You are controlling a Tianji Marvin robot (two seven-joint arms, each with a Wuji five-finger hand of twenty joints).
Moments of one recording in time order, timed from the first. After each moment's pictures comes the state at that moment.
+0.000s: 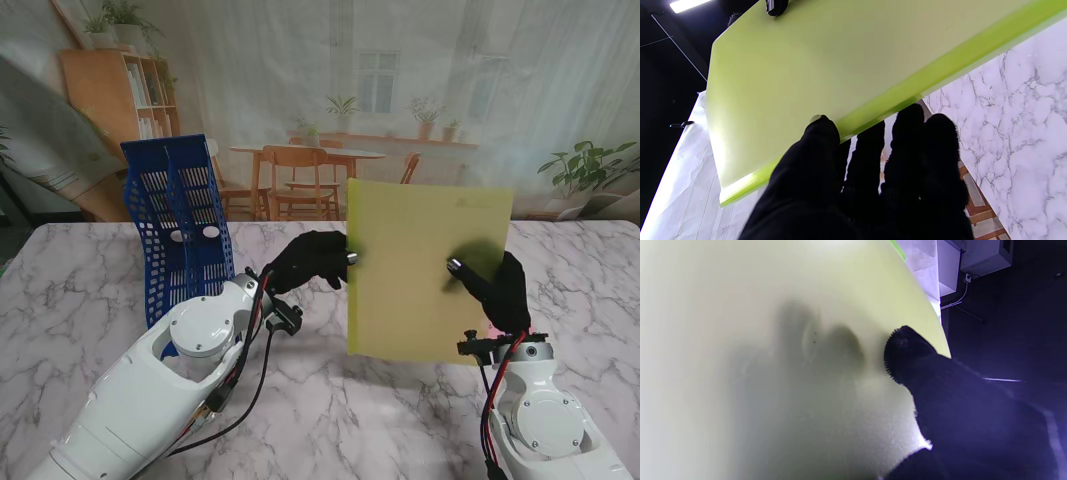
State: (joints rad) left arm 1.28 -1.20 -0.97 -1.57 -0.23 -0.02 -0.13; right arm -1.76 -1.20 1.48 -1.69 0.12 -0.53 -0.17; left_hand 1.23 -0.25 0.16 -0.04 0.66 0.20 0.51 0.50 0.89 0.22 0.33 0.38 0.82 0.30 0.56 0.52 0.50 0.27 1.16 0.47; right_hand 0.73 -0.62 0.94 -0.25 0.82 -0.06 0.99 0.45 1.25 0.14 0.84 0.56 1.27 0.19 0.69 0.52 0.80 0.42 1.33 0.38
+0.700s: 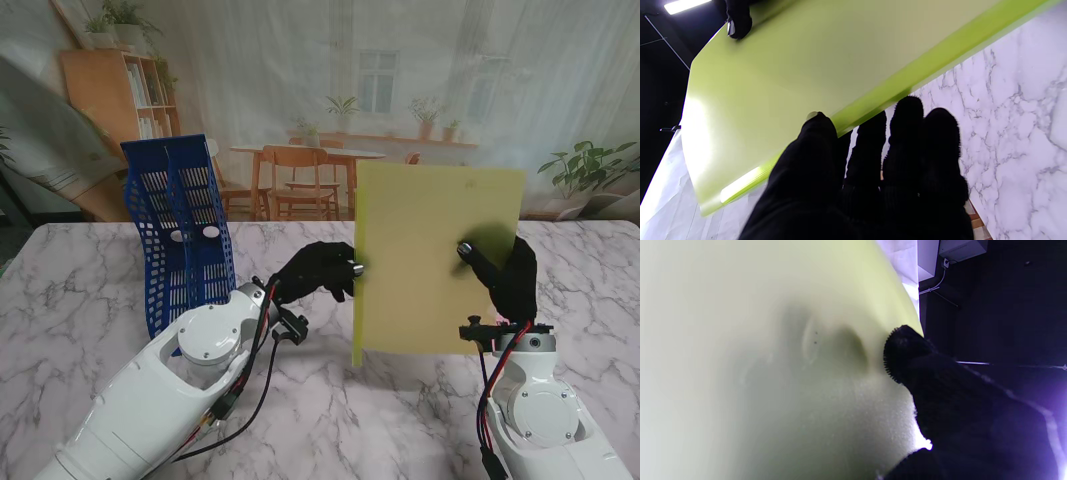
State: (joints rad) left arm 1.28 -1.20 -0.93 -1.55 -0.23 -0.02 -0.12; right arm -1.72 -1.22 1.47 -1.68 0.11 -0.61 -0.24; left_hand 1.23 -0.26 0.11 -0.04 0.68 0.19 0.56 0.46 0.98 0.22 0.34 0.37 0.91 0.28 0.57 0.51 0.59 0.26 1.17 0.47; right_hand 0.74 -0.62 0.94 -0.26 0.82 -0.06 0.99 0.48 1.25 0.13 0.86 0.57 1.28 0.17 0.72 0.54 0.82 0.41 1.33 0.39
